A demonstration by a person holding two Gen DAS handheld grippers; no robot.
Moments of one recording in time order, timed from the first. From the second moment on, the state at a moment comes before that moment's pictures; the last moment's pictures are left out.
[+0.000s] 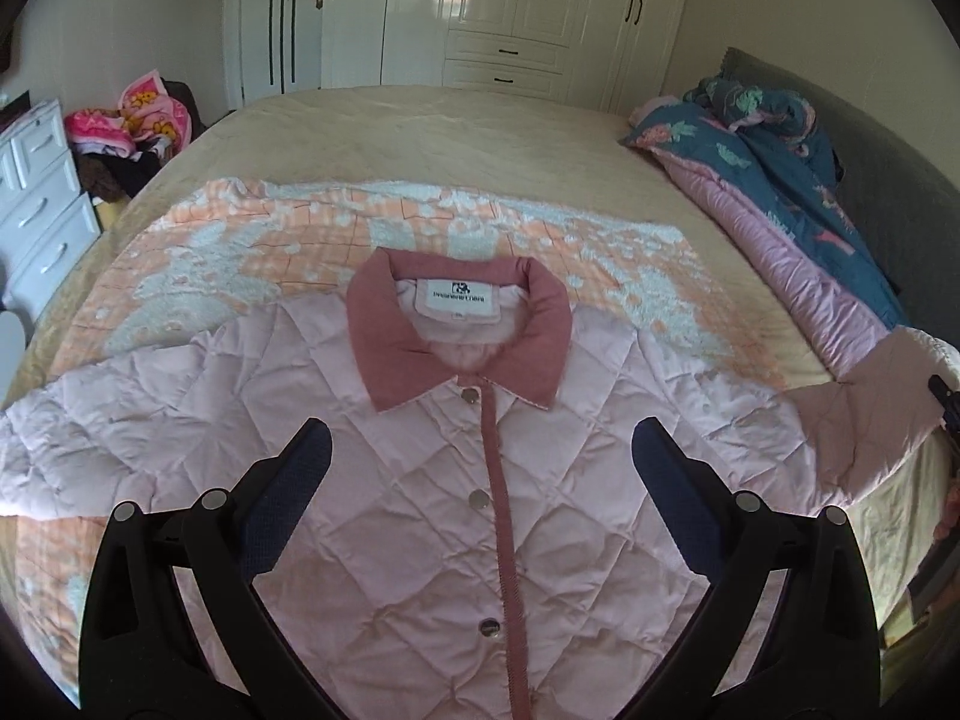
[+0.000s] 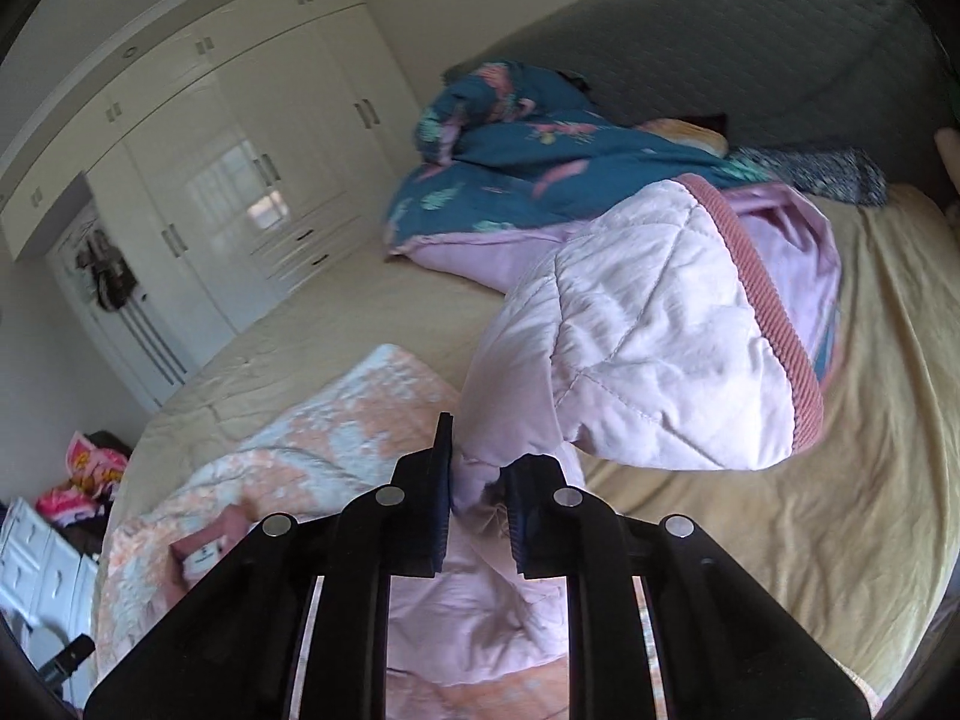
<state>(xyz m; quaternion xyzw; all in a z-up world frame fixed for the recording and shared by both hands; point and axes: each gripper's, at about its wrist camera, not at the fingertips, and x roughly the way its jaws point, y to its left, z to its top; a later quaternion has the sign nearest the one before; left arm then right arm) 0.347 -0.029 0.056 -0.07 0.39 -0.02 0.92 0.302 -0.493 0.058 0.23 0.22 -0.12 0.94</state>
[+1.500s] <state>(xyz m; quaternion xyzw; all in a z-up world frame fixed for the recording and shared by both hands) 0.314 0.162 0.005 -0.30 0.37 -0.03 0.88 0.345 -0.080 0.004 -0.02 0.30 0.20 0.93</state>
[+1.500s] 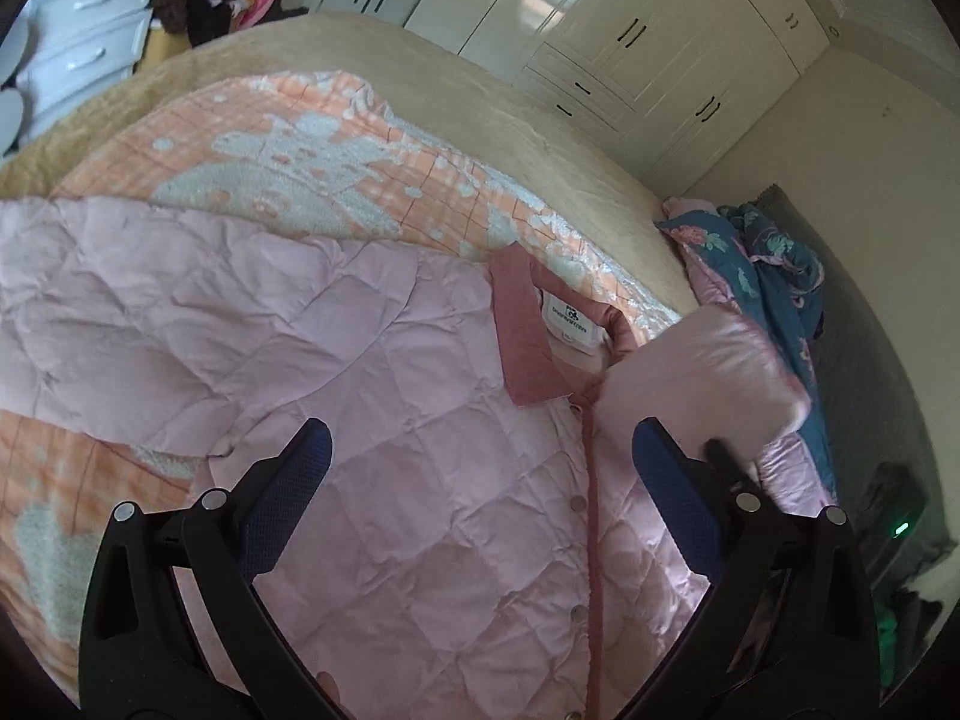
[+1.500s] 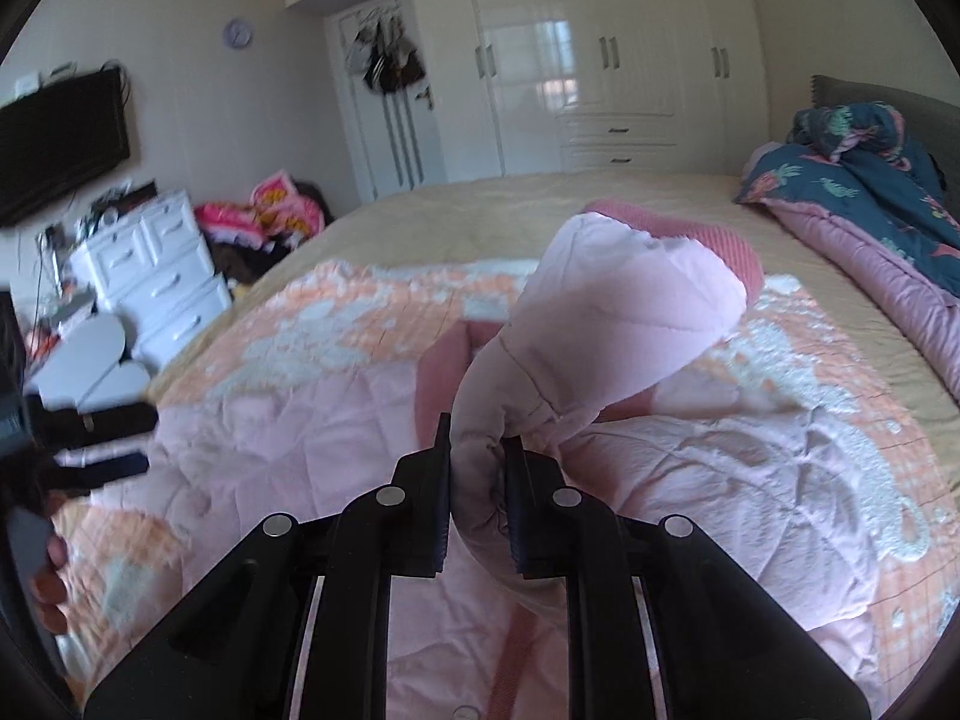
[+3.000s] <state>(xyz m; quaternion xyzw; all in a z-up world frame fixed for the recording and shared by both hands) 0.341 0.125 -0.025 -0.19 0.40 -0.02 0.90 0.351 -0.224 -0.027 0.01 0.38 0.11 0.92</state>
